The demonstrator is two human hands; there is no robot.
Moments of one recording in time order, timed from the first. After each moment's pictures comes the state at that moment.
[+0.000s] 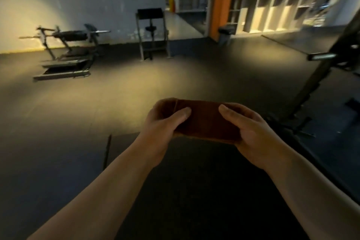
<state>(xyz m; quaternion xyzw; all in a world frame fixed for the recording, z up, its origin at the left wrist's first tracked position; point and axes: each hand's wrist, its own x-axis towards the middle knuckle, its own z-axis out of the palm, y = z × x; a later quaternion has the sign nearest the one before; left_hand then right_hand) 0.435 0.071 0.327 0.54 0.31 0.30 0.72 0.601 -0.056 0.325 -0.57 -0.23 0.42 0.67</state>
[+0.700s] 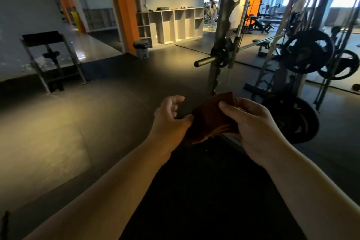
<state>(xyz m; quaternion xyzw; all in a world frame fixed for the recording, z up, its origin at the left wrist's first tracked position) 0.765 -0.100 0.349 0.76 0.16 0.16 0.61 0.826 -0.274 0.367 -0.62 -0.09 0.13 0.77</state>
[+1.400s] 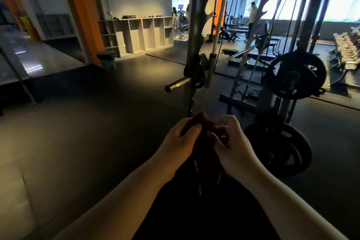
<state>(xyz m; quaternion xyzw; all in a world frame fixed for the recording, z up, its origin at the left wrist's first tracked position) 1.070 -0.065 0.346 0.73 0.07 -0.02 0.68 1.096 -0.222 0.335 -0.78 -0.16 0.02 0.60</state>
